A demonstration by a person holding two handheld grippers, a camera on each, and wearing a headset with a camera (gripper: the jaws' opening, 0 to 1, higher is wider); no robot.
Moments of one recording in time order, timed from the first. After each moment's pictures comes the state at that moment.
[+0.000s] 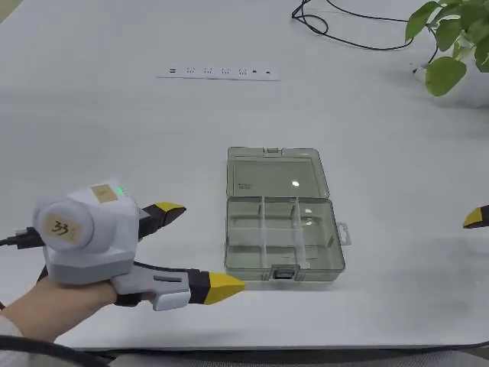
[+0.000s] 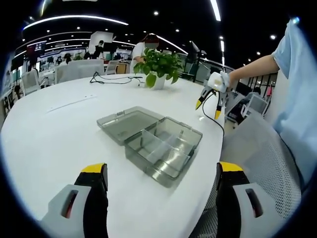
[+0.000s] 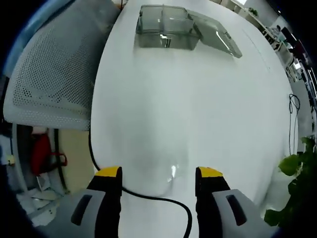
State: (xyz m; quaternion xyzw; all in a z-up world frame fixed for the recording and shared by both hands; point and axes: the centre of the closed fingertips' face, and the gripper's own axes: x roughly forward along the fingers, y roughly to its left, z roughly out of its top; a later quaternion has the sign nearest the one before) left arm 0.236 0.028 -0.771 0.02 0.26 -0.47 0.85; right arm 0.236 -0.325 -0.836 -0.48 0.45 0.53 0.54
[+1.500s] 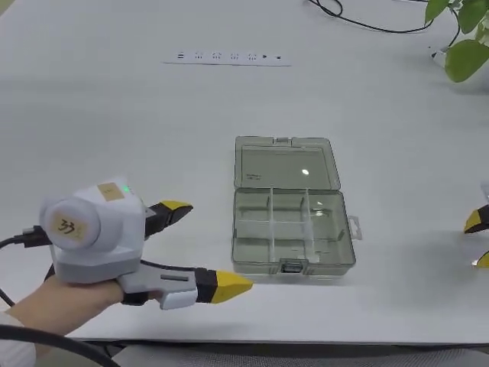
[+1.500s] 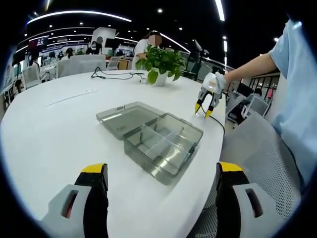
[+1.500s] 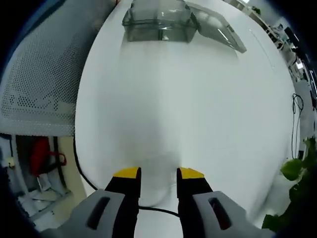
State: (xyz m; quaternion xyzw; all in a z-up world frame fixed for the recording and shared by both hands) left arm 0.236 0.028 -0.779 0.01 0.28 -0.46 0.84; right arm 0.261 -0.318 -0.847 -0.47 0.48 0.49 0.56
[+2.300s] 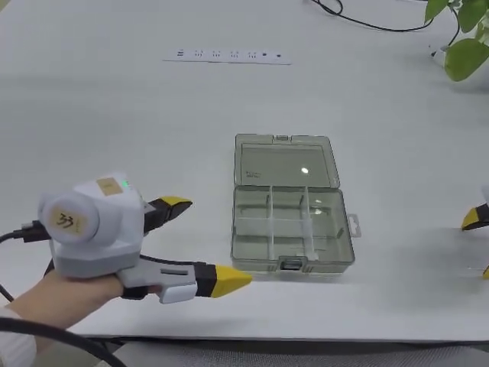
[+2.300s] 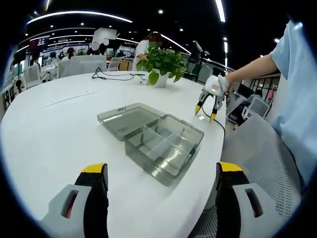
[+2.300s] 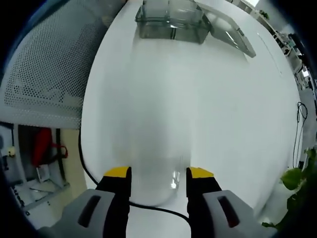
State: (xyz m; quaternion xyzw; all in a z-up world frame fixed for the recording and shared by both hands) left arm 0.237 0.028 -0.777 0.01 0.27 -0.46 0.85; right arm 0.246 -0.319 -0.854 -0.49 0.46 0.54 0.51
